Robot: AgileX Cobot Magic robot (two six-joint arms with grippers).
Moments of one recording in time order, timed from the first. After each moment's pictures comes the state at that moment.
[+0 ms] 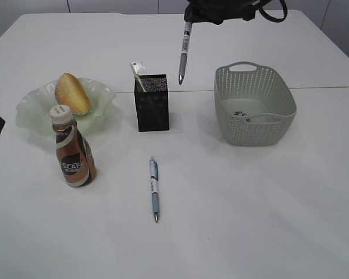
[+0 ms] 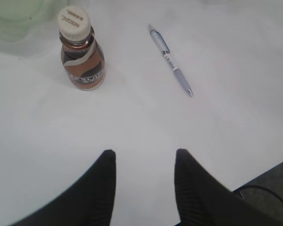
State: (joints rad) left arm -0.45 1.08 -1.01 -0.10 0.97 -0.10; right arm 0.34 2.03 -1.88 0.19 0.49 0.20
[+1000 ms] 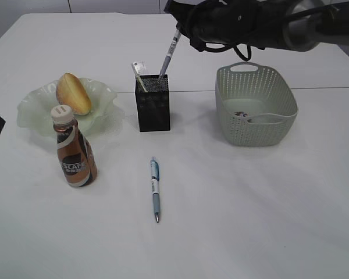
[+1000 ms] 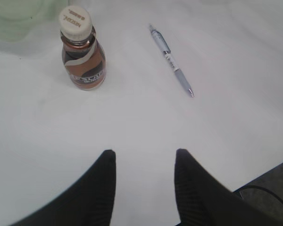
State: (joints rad) left arm -0.45 1.08 -1.01 -0.10 0.98 -0.10; right arm 0.34 2.24 -1.89 0.38 0.04 0.18
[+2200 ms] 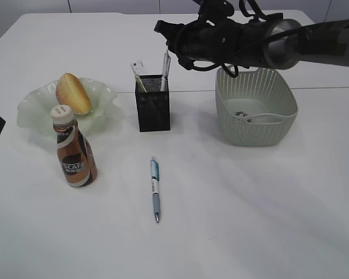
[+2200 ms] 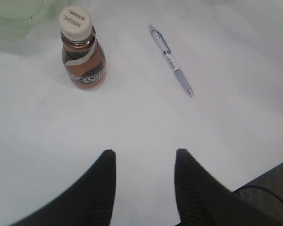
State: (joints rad) left arm -0.45 1.08 -1.01 -0.11 0.98 -0.10; right arm 0.37 2.31 -1.89 0.39 0.00 0.20
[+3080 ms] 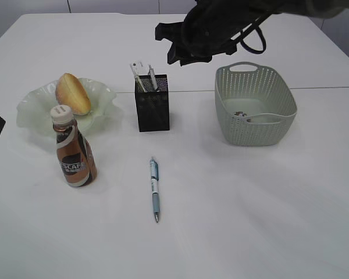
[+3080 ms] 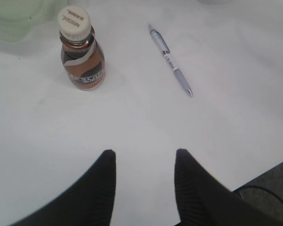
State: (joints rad) left arm -0.45 1.08 -1.01 -0.11 0.98 -0.10; right arm 0.36 2.12 -1.89 0.32 0.63 0.02
